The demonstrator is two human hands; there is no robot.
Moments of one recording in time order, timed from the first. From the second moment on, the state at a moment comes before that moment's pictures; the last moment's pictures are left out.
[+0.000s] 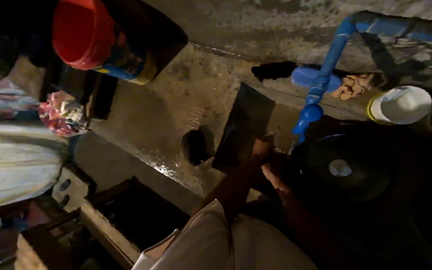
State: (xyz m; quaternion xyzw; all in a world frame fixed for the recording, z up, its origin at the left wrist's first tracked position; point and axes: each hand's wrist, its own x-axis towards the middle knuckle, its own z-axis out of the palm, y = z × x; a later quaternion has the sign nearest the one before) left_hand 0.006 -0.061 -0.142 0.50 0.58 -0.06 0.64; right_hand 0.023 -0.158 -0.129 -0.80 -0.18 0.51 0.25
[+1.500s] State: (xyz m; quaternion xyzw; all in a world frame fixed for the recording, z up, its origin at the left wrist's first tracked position) left_hand -0.135 -0.124 0.038 0.55 0.11 -0.23 0.79; right_hand -0.186 -0.560 0.121 -0.79 0.32 0.11 0.51
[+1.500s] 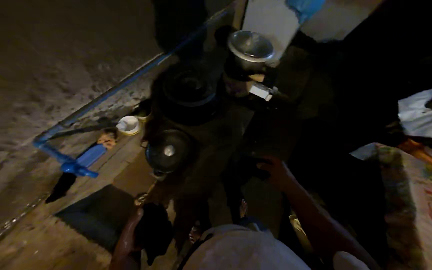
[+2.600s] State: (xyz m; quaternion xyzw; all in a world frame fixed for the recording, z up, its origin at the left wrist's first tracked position) left_hand -0.034 -0.838 0.184 0.39 -0.54 -0.60 0.45; right_hand -0.260 -0.928 0.246 -0.85 0.23 -0.19 0.43
